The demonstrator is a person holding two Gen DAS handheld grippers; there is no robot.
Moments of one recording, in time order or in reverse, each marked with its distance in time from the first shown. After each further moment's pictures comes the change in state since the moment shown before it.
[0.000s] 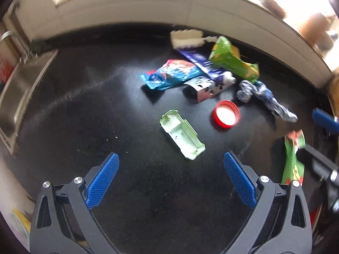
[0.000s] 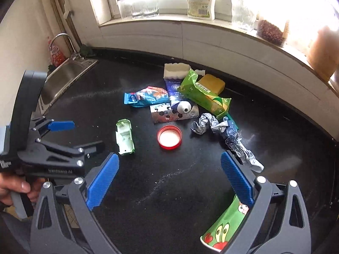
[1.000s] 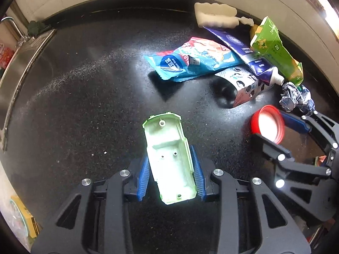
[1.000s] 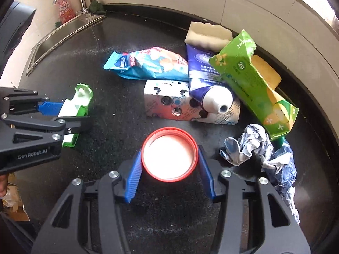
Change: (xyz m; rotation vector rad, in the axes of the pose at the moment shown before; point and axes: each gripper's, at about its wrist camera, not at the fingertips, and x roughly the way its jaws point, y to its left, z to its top) left arm 0.078 0.008 0.014 -0.040 0.091 0.088; right arm 0.135 0.010 0.026 -0.195 0.115 0.037
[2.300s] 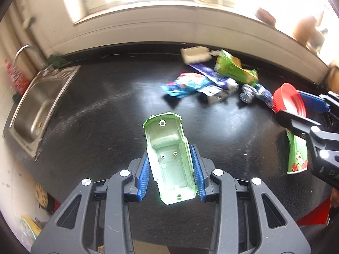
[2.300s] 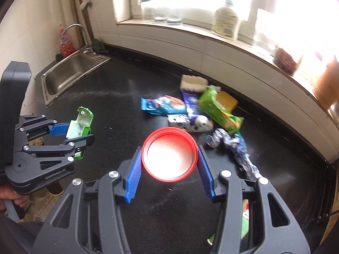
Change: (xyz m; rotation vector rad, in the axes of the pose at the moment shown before) left arm -0.140 0.030 -0.061 0.085 -0.237 0.008; right arm -0.160 0.070 -0.007 0.073 -0.167 -0.060
